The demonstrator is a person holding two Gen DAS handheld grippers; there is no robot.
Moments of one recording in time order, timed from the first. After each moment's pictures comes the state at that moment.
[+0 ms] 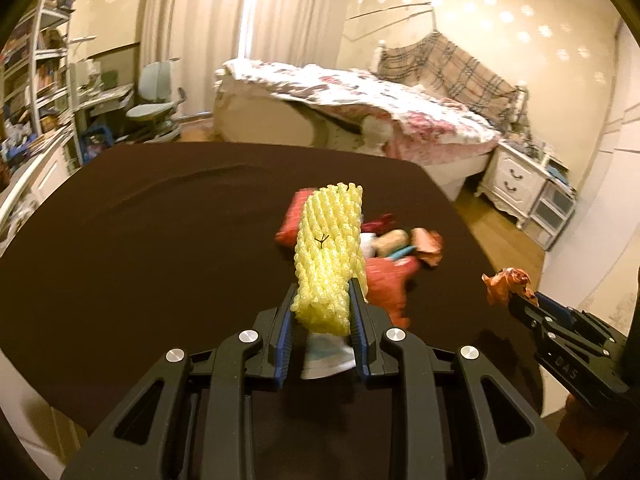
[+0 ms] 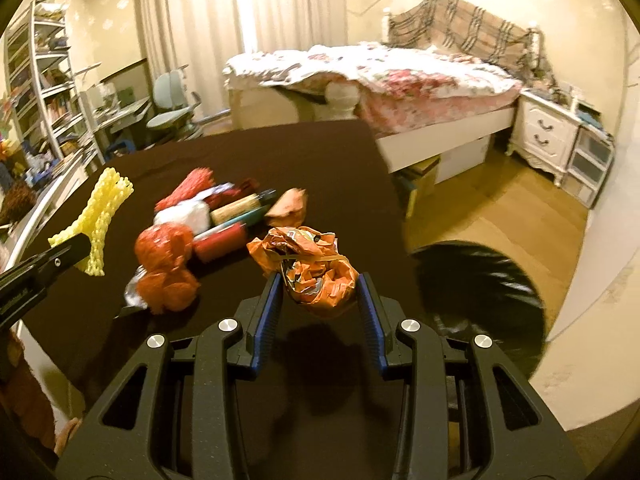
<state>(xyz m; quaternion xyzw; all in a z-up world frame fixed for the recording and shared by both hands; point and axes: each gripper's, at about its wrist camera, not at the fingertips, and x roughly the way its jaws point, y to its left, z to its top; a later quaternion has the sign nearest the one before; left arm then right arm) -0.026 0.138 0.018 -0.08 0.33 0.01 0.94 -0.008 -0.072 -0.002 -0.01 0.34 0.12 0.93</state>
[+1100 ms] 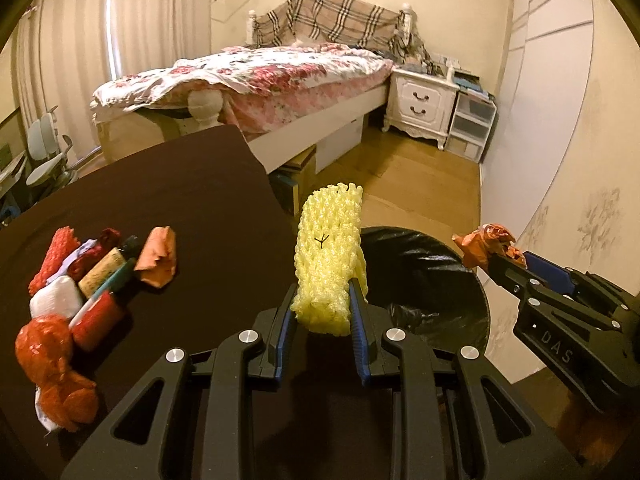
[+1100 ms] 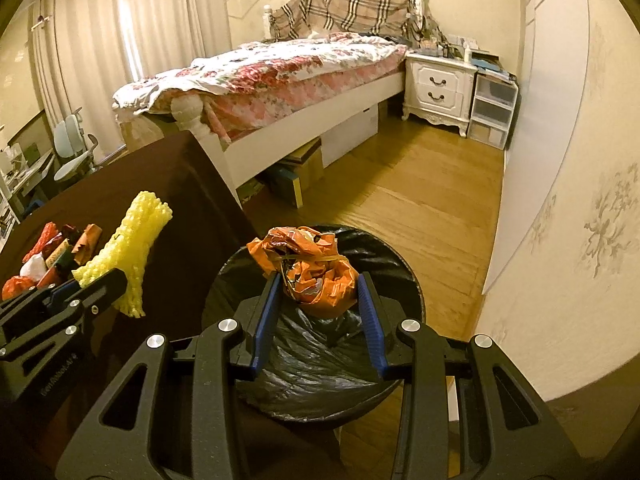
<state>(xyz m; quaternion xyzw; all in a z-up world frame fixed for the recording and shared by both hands) 0.058 -0.062 -0.027 0.04 0.37 -0.15 0.92 0.026 -0.230 -0.042 0.07 0.35 -0.06 0.93</state>
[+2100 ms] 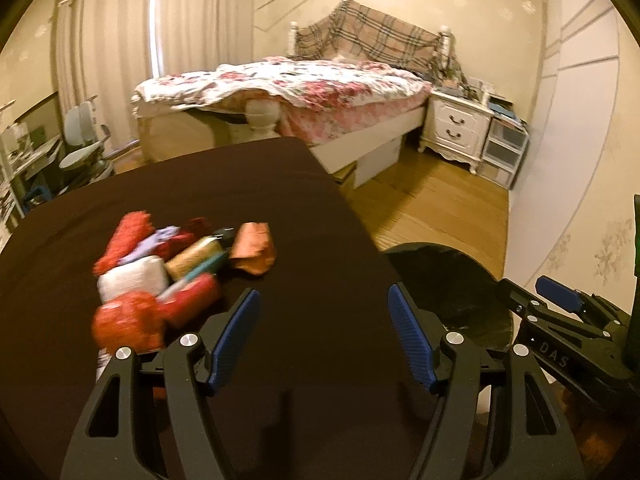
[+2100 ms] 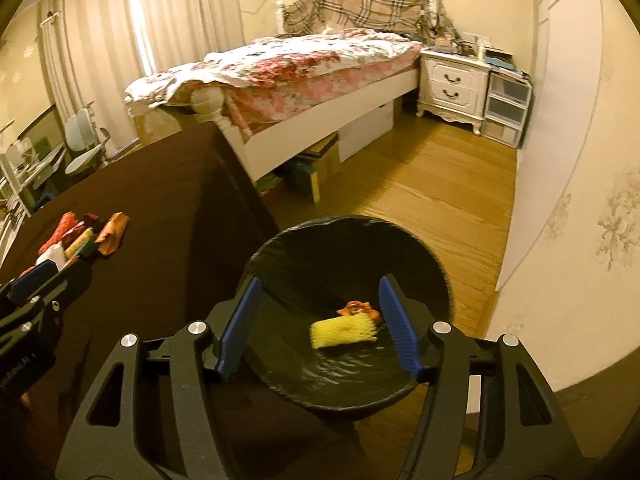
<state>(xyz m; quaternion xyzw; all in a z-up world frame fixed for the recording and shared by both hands) 0.032 -0.002 -0.003 0.01 0.34 -0.08 0.94 0.017 -0.189 -0.034 0.06 0.36 -0.02 0.93</state>
